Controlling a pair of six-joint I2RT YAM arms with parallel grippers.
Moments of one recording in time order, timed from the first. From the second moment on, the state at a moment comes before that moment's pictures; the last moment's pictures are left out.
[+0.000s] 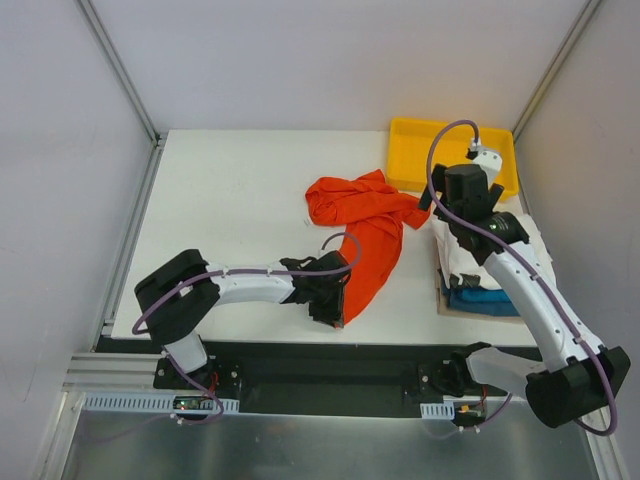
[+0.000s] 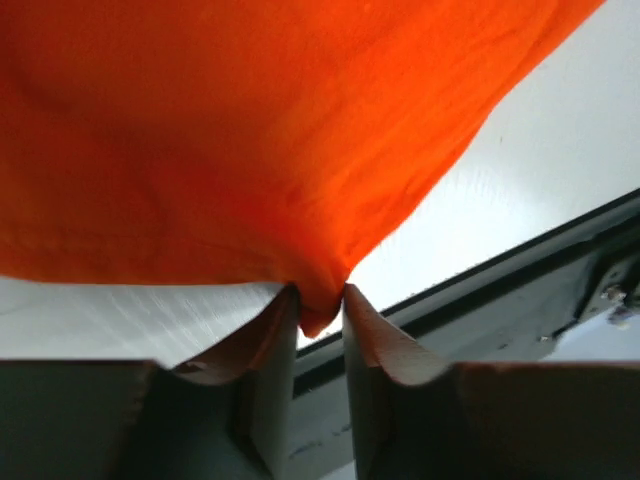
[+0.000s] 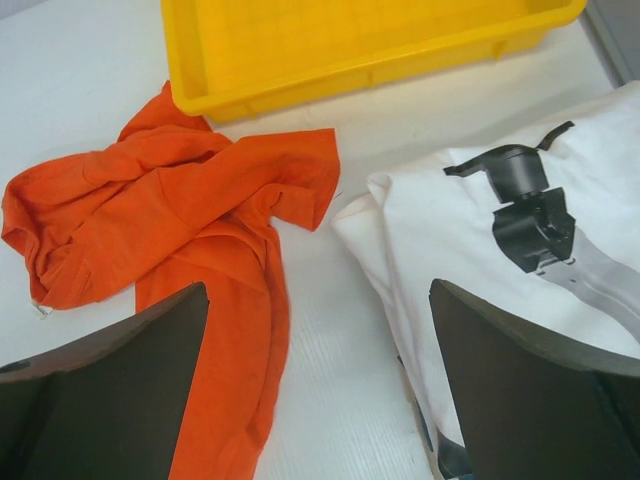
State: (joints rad) left arm -1.04 1.67 0.90 -0.37 0.17 -0.94; right arm 0.39 1.16 1.15 -0.63 0.50 0.48
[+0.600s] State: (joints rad) left arm -0.56 1.27 0.71 -0.57 -0.16 -0.95; right arm 0.39 1.07 1.05 -0.63 0.18 0.35
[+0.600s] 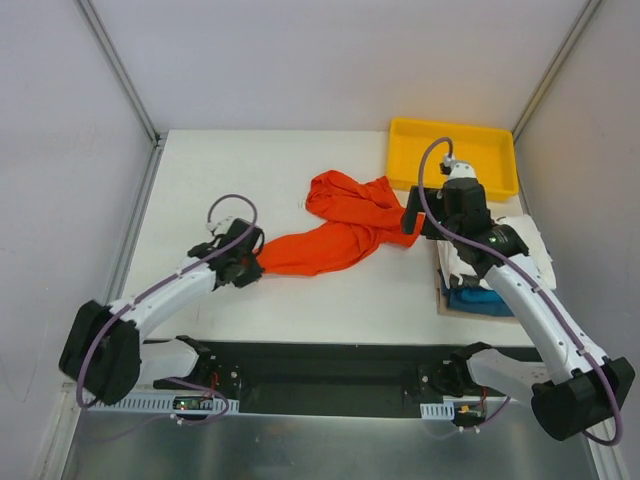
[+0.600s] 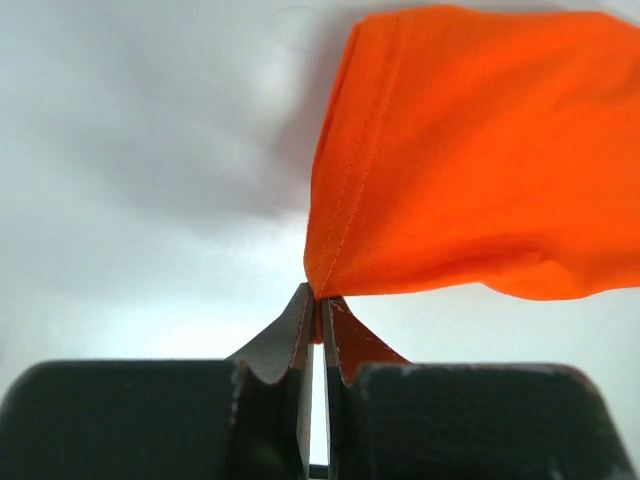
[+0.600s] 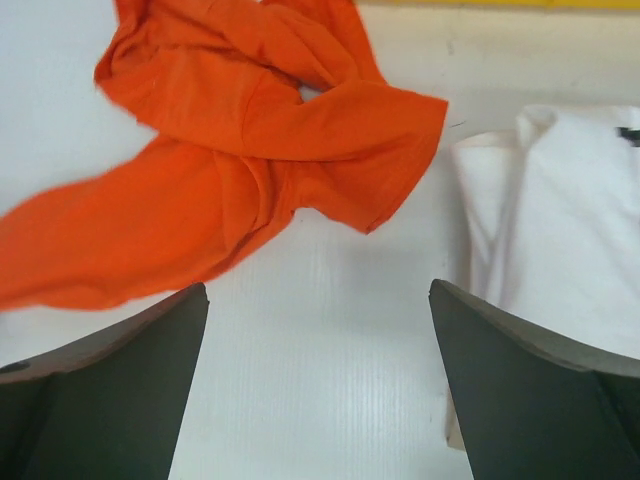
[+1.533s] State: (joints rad) left arm -0.39 1.06 0.68 -0.66 -0.25 -0.88; right arm 0.60 1.72 1.05 -0.55 0.27 0.38
